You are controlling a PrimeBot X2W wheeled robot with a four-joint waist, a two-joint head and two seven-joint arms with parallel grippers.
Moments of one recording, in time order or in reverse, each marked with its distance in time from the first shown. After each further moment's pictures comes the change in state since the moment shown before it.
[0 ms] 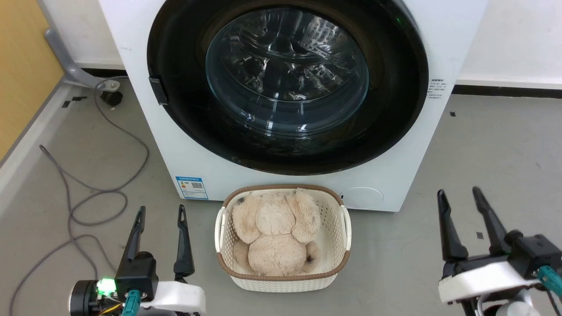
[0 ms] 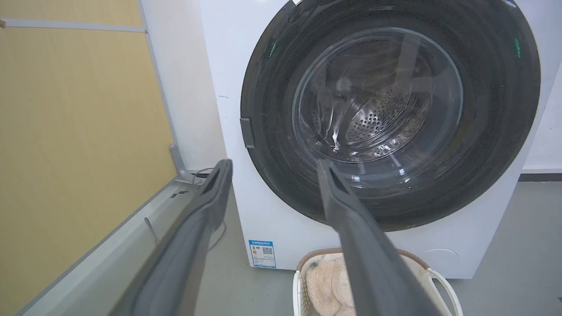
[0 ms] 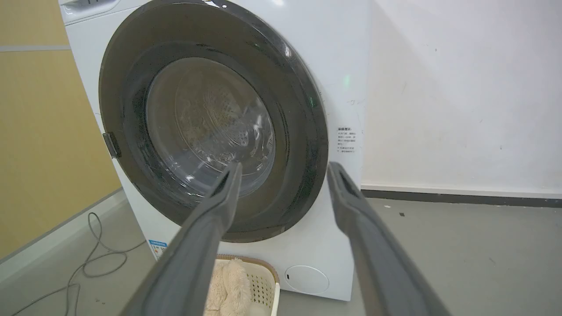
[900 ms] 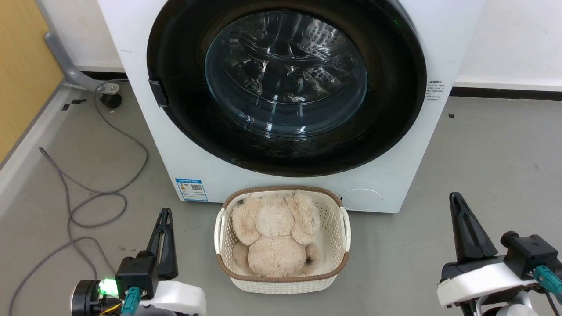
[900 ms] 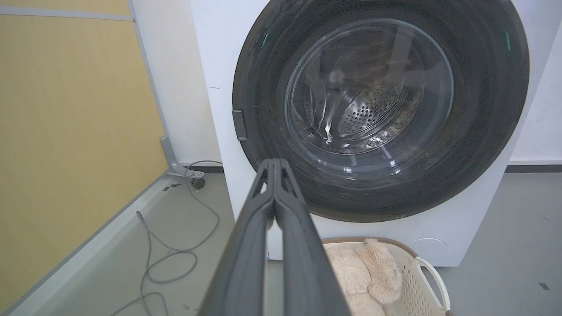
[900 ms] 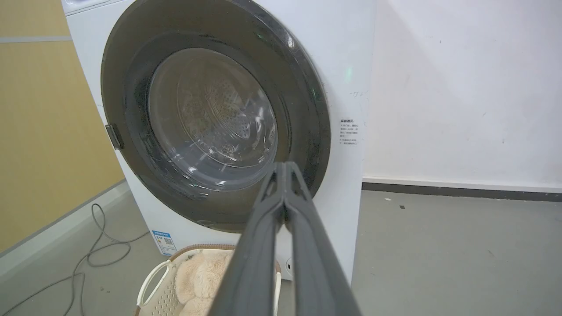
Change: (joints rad) left arm 0.006 -0.005 0.008 -0.004 -0.003 -0.038 0.039; right arm 0.017 0.001 0.007 -0.017 -0.004 0.000 0.037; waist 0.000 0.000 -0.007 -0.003
